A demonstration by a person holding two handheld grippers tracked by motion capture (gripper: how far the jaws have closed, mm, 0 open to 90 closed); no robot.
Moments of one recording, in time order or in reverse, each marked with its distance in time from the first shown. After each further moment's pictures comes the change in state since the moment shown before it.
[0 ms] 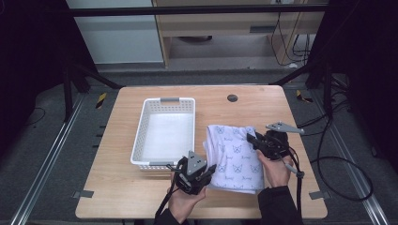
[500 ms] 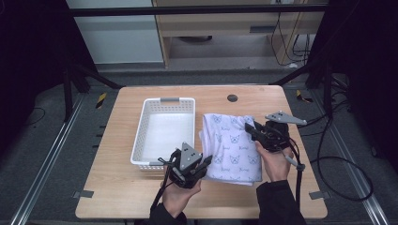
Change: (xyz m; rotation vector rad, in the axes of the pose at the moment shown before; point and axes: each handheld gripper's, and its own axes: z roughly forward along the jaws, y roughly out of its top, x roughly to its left) left arm 0.008 0.024 -0.023 -0.062 0.032 0.028; right arm 0.017 0.034 -0.013 -0.069 0.000 -0.042
